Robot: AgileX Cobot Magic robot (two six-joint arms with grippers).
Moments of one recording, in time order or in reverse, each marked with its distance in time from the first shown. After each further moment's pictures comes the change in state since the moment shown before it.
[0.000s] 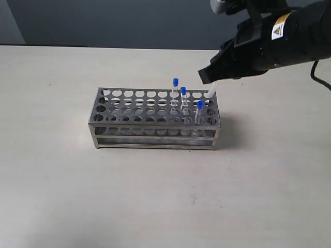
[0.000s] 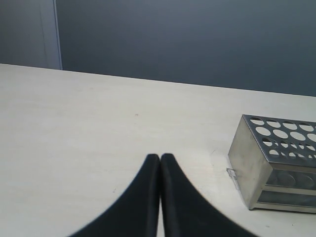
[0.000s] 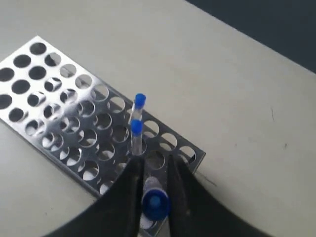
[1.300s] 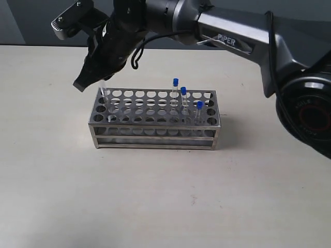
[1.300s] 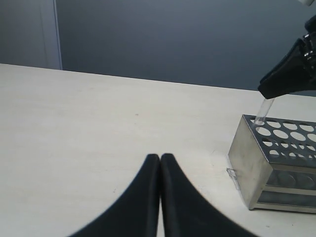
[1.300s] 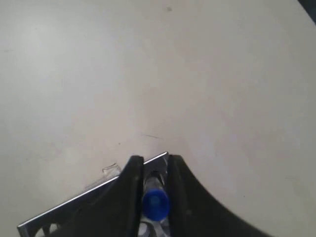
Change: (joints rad) left arm 0.000 0.000 0.000 0.000 0.000 0.000; right arm 0.236 0.887 -1.038 0.169 0.334 -0.338
